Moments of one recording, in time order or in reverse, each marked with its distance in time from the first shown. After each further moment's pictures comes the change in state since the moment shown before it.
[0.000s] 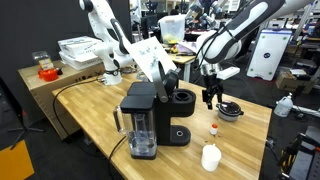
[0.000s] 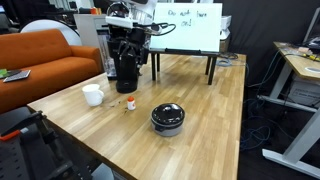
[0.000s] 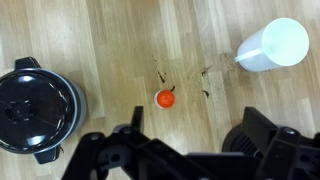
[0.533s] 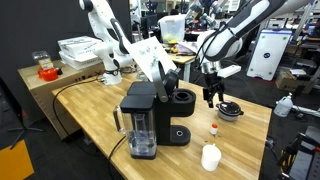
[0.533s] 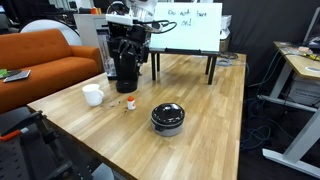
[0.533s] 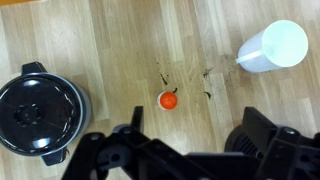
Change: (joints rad) arm -0.001 -0.016 -0.007 0.000 0.000 -0.022 0.009
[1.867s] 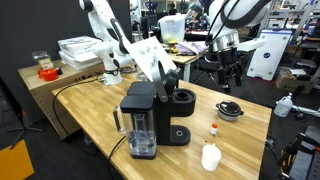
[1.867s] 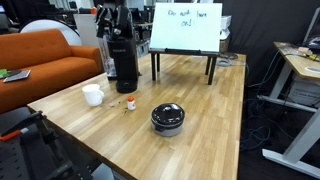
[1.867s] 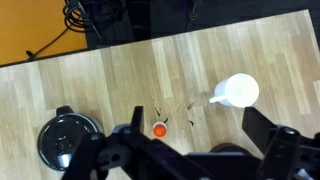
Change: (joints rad) arm 0.033 -0.337 0.012 -0.155 -0.001 -0.192 0.082
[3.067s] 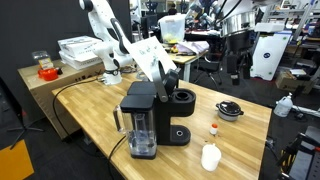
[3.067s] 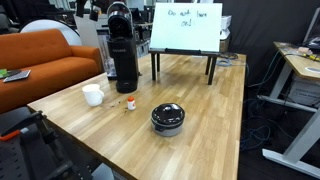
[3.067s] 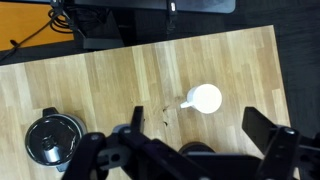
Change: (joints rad) arm 0.022 -0.198 0.036 -0.086 0.069 -0.045 -0.004
